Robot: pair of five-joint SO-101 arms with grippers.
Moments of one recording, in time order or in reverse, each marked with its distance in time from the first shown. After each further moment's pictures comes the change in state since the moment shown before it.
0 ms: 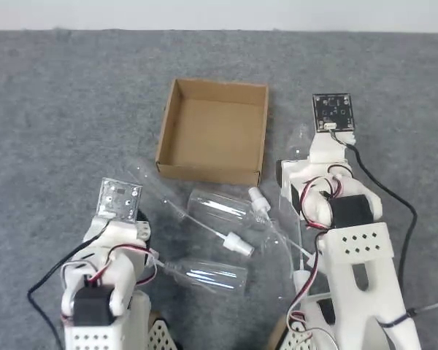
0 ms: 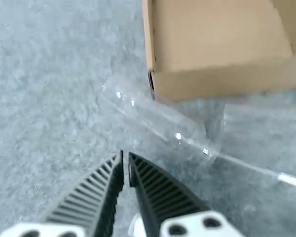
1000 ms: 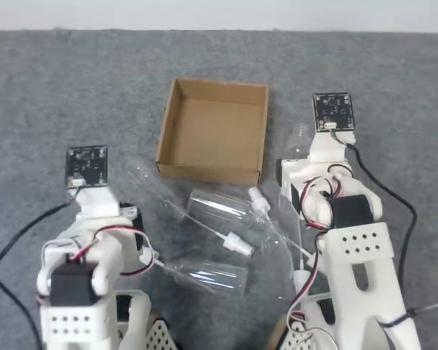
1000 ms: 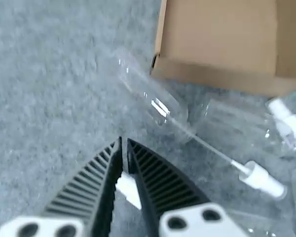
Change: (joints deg) left arm 0.1 26.5 -25.1 8.1 15.6; right arm 0.0 0.0 0.0 -0.4 0.0
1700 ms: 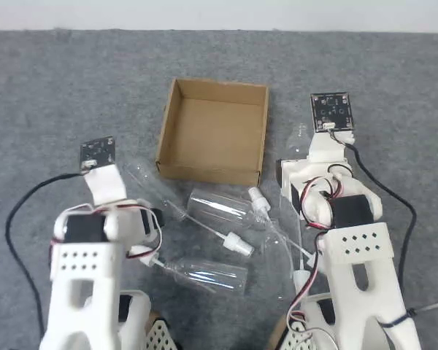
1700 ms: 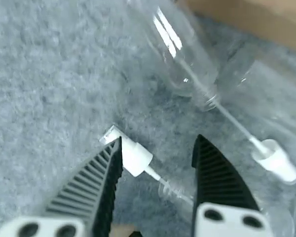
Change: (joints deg) left arm -0.2 24.1 -0.1 -1.3 8.2; right arm 0.0 0.0 0.0 0.0 1.3
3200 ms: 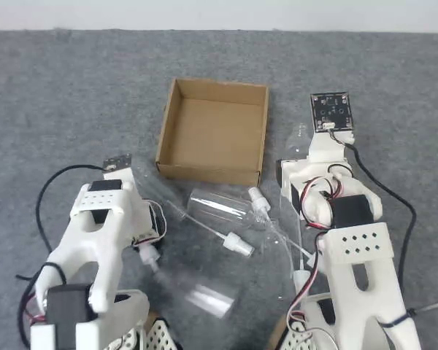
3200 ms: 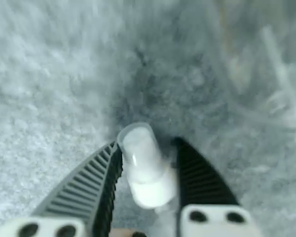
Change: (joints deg) left arm -2.8 40.0 -1.3 -15.0 -0.5; right arm 0.0 0.0 0.0 0.0 0.2
